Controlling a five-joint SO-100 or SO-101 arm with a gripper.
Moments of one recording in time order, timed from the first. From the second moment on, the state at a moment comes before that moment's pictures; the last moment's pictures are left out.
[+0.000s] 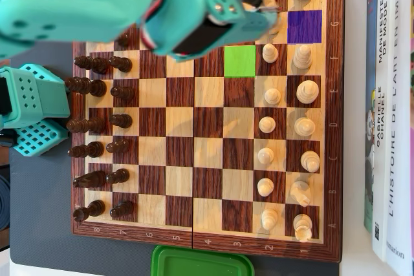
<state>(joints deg) -15.4 91.1 87.9 55.8 84.1</state>
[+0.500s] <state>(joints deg) -14.1 101.0 104.0 55.8 86.5</state>
